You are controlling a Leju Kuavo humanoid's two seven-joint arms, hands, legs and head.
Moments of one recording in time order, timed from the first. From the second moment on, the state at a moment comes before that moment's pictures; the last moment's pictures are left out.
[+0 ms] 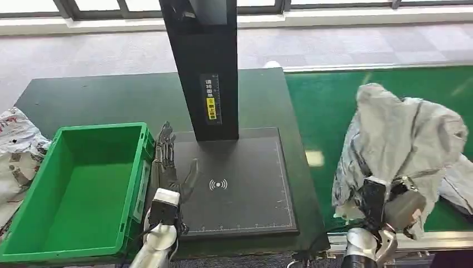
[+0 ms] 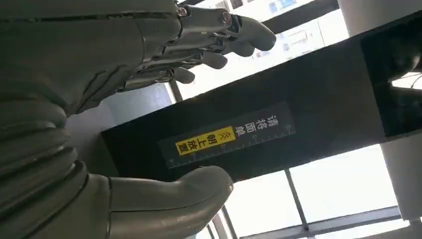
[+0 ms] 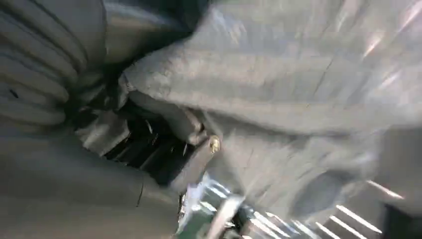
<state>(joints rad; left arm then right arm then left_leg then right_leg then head) -0.11 -0.29 -0.23 -1.27 -0.28 0.38 -0.63 -0.18 0.31 -0.45 -1.29 0.75 -0.70 -0.70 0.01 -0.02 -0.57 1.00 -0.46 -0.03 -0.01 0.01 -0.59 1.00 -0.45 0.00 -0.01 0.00</state>
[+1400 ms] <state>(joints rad) -0.12 -0.29 -0.22 -1.16 -0.25 0.37 -0.68 -0.22 0.30 0.07 -1.03 0.74 -0.69 -0.69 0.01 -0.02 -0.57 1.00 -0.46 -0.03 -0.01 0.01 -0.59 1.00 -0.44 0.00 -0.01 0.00</state>
